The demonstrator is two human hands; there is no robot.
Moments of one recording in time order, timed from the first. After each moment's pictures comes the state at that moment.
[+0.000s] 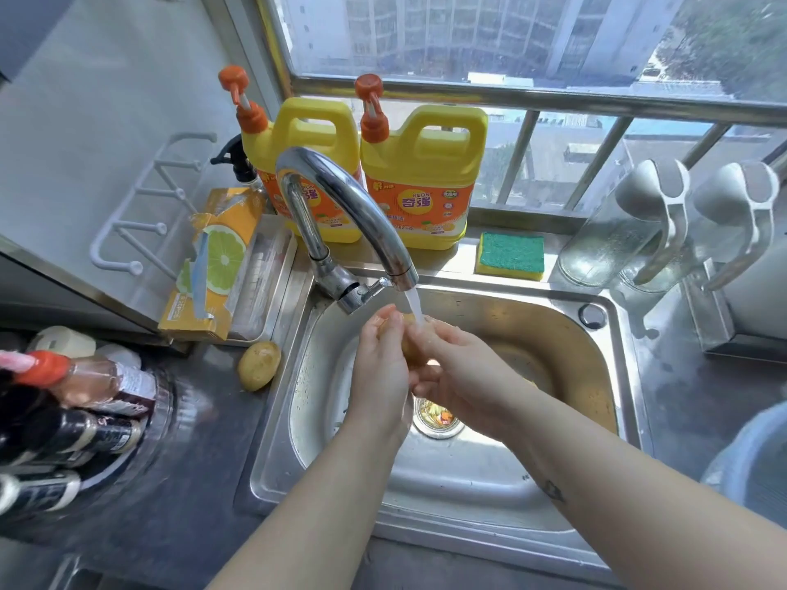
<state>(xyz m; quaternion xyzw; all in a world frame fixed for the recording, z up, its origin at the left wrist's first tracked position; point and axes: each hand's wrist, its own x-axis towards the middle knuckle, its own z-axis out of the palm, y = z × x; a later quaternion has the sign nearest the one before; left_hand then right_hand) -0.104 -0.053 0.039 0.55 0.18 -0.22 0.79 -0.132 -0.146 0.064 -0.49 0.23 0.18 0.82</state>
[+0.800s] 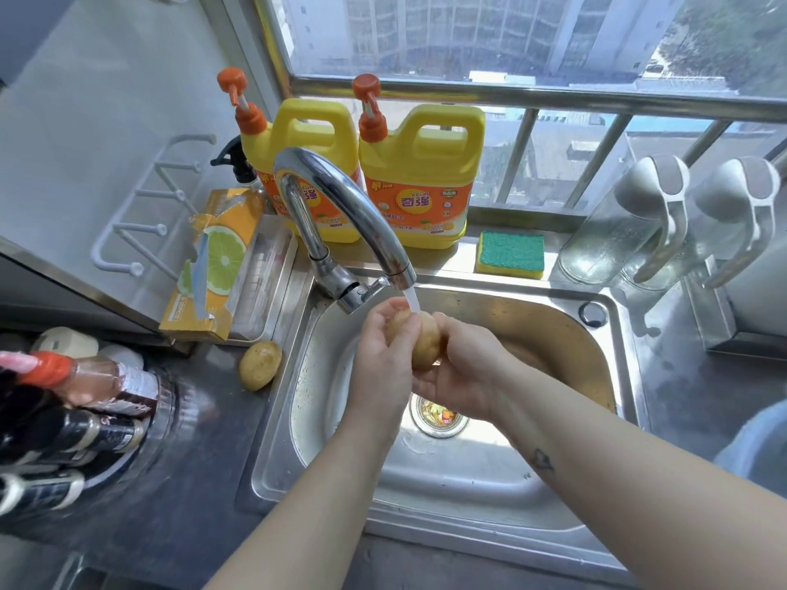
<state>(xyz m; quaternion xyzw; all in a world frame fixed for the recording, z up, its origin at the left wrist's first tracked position) -0.107 -0.051 0.052 0.63 0.11 -0.19 0.74 -0.116 -0.146 0.067 -0.36 0.40 0.19 0.82</state>
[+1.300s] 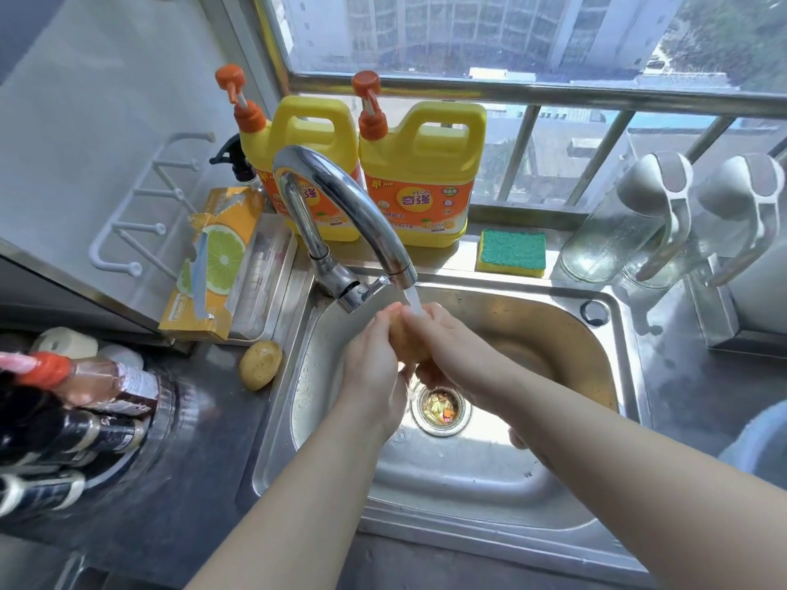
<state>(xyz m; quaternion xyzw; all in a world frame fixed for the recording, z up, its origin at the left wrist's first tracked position) -0.094 -0.049 0.054 0.57 0.23 -0.25 0.75 -0.116 -0.150 0.068 -0.68 0.17 0.18 0.69</state>
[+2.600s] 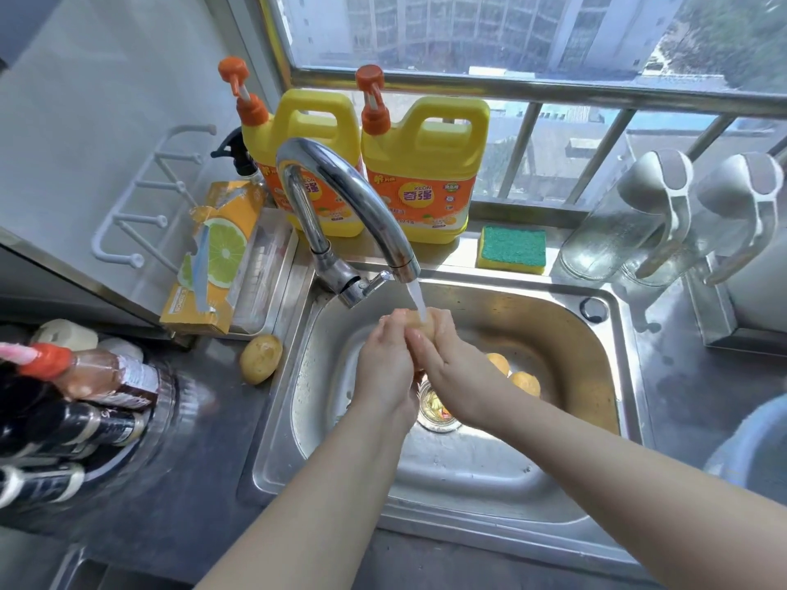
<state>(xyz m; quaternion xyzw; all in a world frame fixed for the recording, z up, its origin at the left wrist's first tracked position) -0.100 -0.058 0.039 0.56 0.29 -0.25 0.74 -0.140 -0.153 0.038 -0.85 0.11 0.15 0.49</state>
